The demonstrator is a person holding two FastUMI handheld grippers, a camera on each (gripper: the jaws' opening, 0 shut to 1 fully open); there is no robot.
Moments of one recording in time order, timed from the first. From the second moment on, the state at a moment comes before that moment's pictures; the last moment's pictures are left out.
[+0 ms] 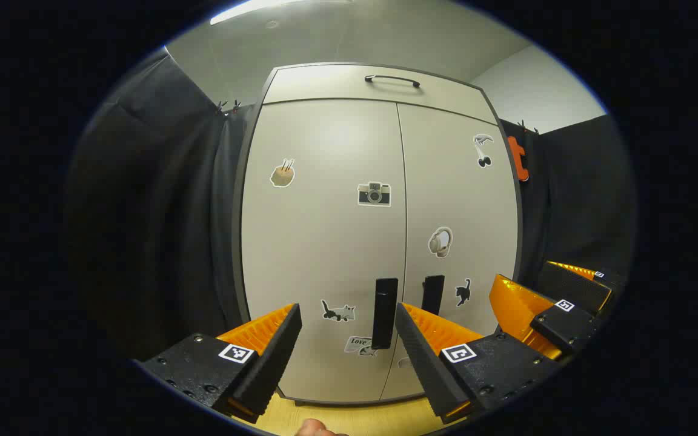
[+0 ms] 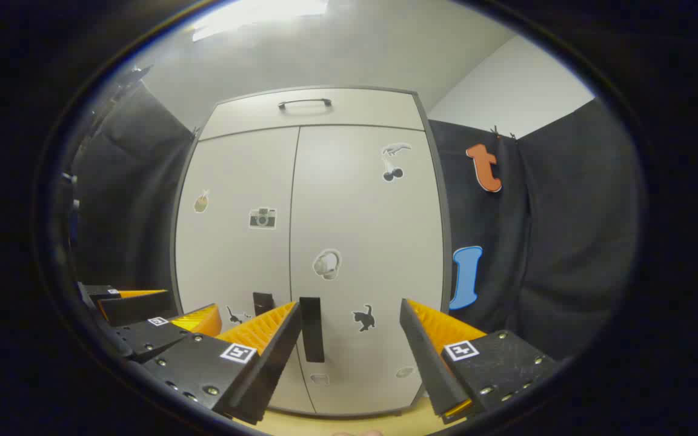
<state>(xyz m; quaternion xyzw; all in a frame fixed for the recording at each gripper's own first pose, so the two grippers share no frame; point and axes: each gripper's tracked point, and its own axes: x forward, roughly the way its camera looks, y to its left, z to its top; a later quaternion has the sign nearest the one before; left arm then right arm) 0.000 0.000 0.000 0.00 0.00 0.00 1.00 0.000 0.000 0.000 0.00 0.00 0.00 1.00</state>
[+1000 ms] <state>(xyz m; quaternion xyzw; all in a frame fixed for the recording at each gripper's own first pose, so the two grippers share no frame) 0.000 0.014 0.000 0.02 0.00 0.03 1.00 0.007 0.001 -0.013 0.03 0.02 0.00 1.00</state>
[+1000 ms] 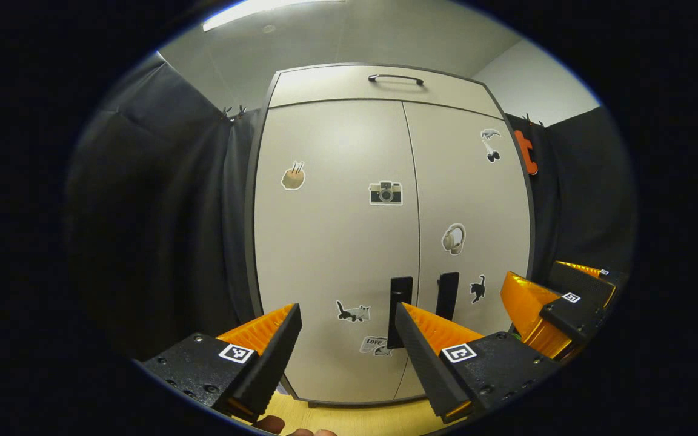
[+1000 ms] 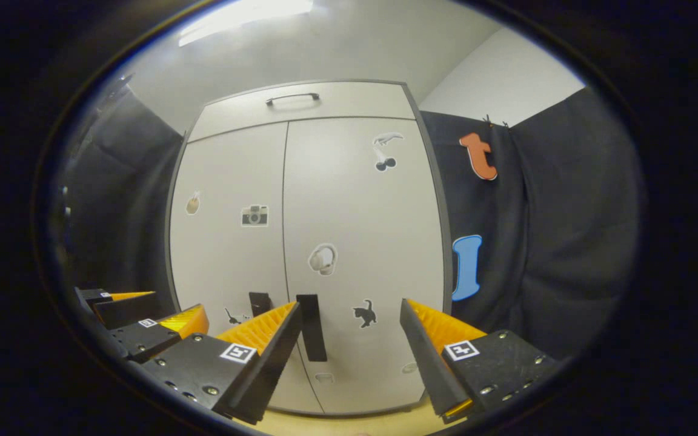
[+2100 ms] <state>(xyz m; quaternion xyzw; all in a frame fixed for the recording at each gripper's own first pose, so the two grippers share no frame) -0.008 0.096 -0.013 0.02 0.02 0.12 0.99 0.094 0.061 -0.100 -0.02 0.10 0.05 0.99</state>
